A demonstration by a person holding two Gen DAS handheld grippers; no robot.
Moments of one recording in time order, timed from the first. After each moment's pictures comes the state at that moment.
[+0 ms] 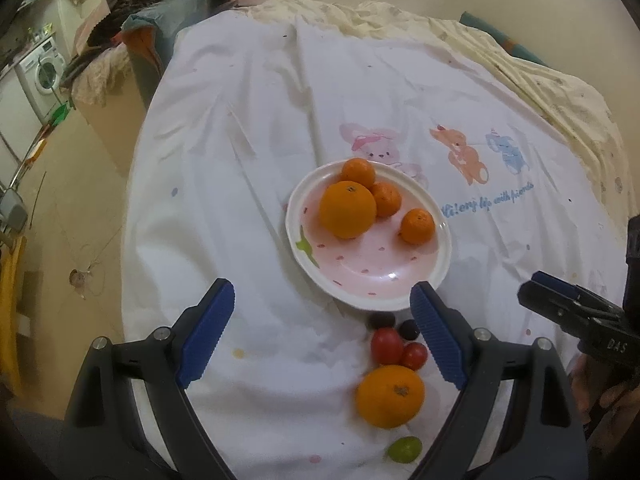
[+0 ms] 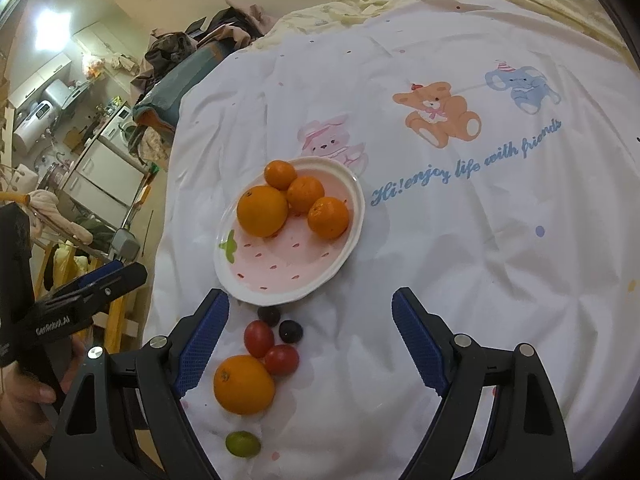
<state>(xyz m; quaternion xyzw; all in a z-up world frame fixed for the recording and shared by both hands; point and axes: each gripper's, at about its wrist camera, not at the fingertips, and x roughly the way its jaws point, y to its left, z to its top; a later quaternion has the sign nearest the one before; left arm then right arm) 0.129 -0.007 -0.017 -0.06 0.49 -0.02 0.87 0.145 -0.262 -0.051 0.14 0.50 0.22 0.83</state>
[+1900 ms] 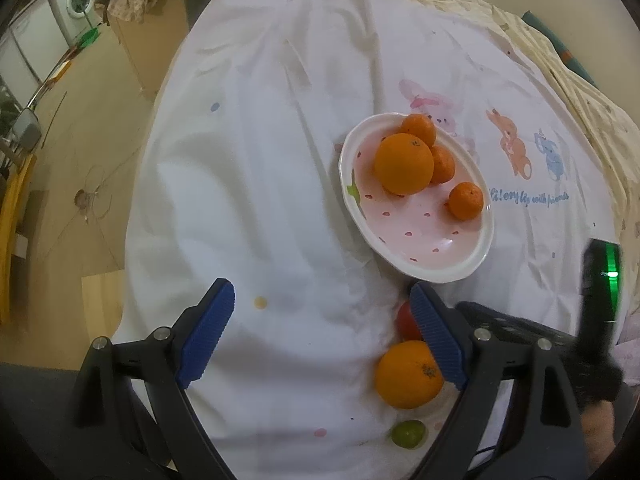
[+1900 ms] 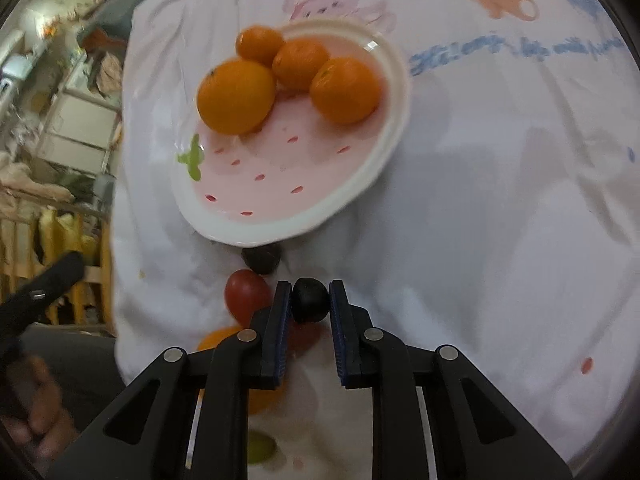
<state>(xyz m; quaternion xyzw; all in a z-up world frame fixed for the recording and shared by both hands) 0.128 0.026 -0.054 -0.13 0.57 0.05 0.81 0.162 -0.212 -0.126 0.14 0.65 0.21 0.72</state>
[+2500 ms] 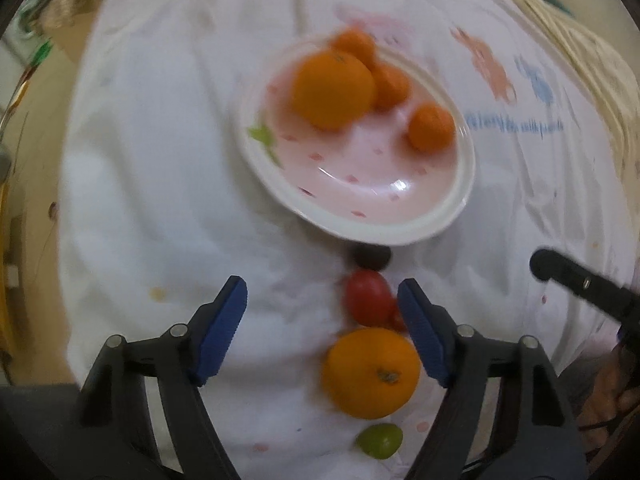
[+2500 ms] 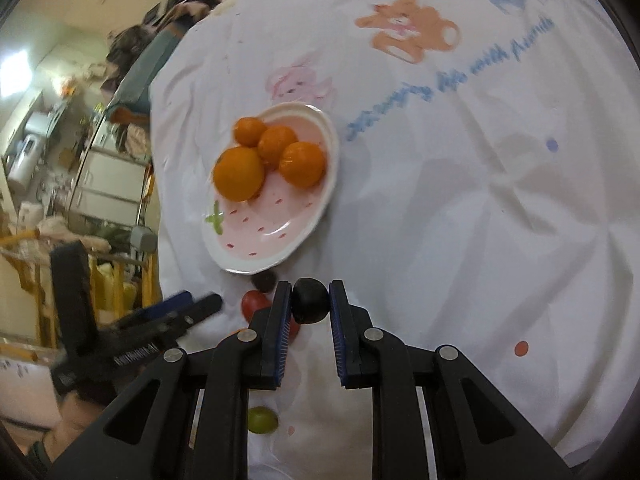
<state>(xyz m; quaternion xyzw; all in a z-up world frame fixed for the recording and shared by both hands) 0.148 -0.047 -0.109 -0.08 0.64 -0.03 0.77 0.158 -0.286 -0.093 0.24 0.60 0.21 0.74</state>
